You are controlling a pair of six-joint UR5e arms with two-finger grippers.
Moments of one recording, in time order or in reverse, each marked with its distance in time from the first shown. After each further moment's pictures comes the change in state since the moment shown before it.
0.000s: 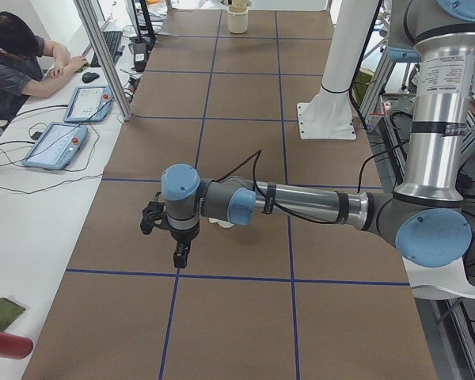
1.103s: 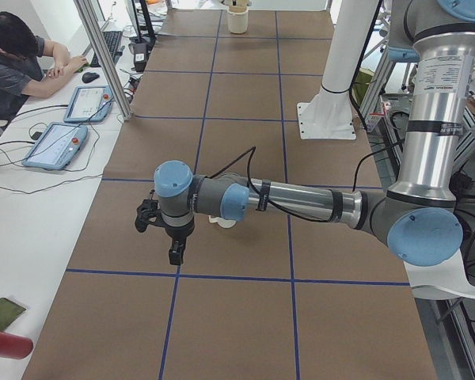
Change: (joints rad) left arm 0.000 -0.025 0.007 0.029 -0.002 -0.003; right arm 0.061 -0.075 -0.089 0.122 0.008 -0.039
